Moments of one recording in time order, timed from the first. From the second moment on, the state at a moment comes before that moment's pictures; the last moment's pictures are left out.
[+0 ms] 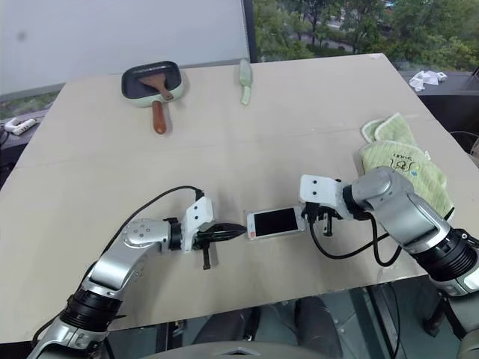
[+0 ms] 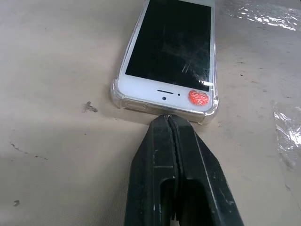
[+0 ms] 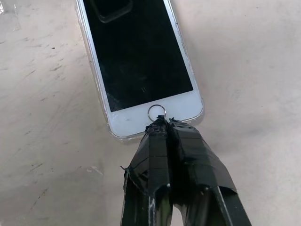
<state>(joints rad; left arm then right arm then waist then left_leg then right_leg) -0.16 0.58 -0.21 -0.16 -0.23 0.31 -1.02 -0.58 -0.83 0.45 -0.33 0.05 0.76 1.17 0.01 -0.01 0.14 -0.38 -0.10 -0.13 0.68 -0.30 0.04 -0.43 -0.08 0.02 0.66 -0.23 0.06</state>
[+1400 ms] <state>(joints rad) -0.21 0.56 -0.18 -0.14 -0.32 0.28 -1.09 -0.39 -0.75 0.27 -0.26 0.26 0.63 1.10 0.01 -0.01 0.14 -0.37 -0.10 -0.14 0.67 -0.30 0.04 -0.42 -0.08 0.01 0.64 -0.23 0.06</state>
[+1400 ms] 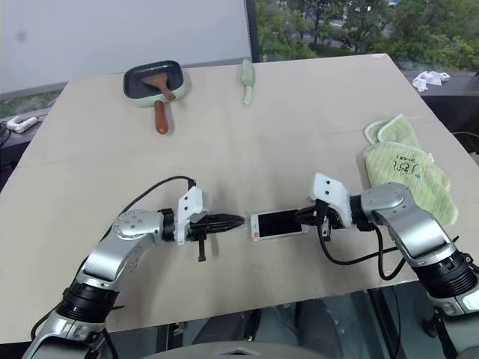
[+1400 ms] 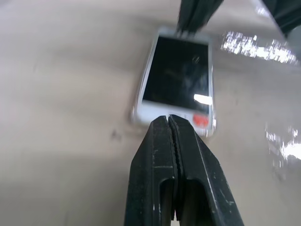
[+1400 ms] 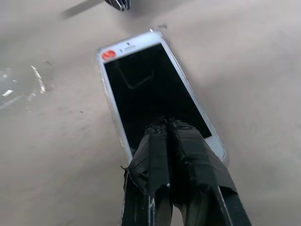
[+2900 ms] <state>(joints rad) -0.24 0.55 -0.32 -0.07 -0.18 0.27 -1.02 -0.35 -0.68 0.32 0.04 0.20 0.36 1.08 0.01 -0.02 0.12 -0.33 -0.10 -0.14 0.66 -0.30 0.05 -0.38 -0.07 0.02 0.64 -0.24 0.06</state>
